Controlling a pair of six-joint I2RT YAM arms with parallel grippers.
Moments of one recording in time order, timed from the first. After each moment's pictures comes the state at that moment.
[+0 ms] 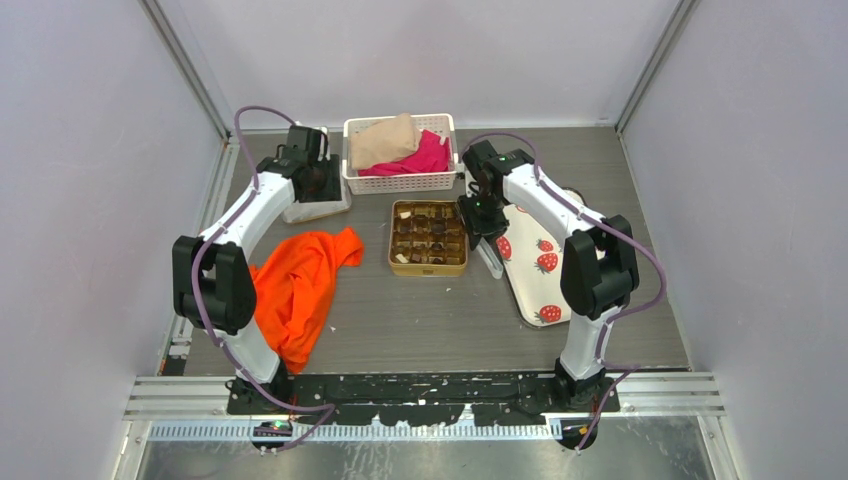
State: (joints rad) left arm -0.22 1.72 1.44 -0.60 -0.06 -0.23; right arm 0.45 1.86 1.58 -1.08 -0.09 0.14
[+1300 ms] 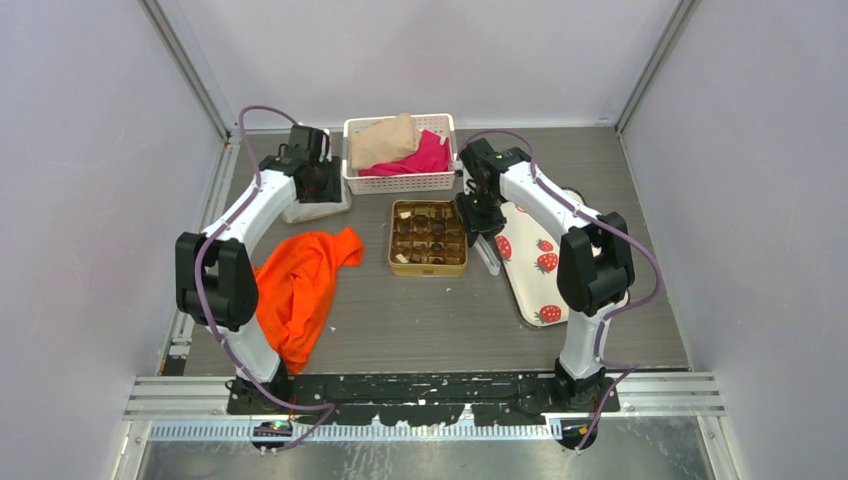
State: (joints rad) left arm -0.22 1.75 1.45 -0.62 -0.06 -0.20; right arm 0.45 1.89 1.61 -1.07 -0.07 0.15
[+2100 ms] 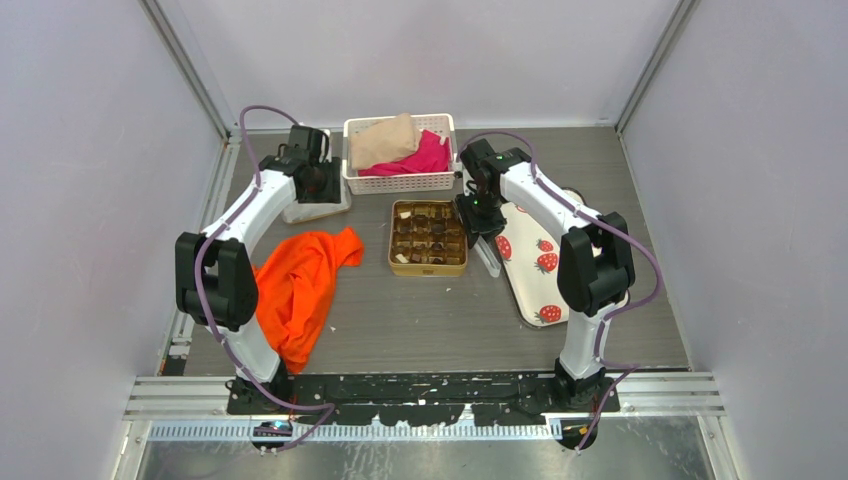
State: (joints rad) left arm -0.21 1.75 1.45 -0.63 -0.06 -0.18; right arm 0.45 1.89 1.61 -1.08 -0.10 0.14
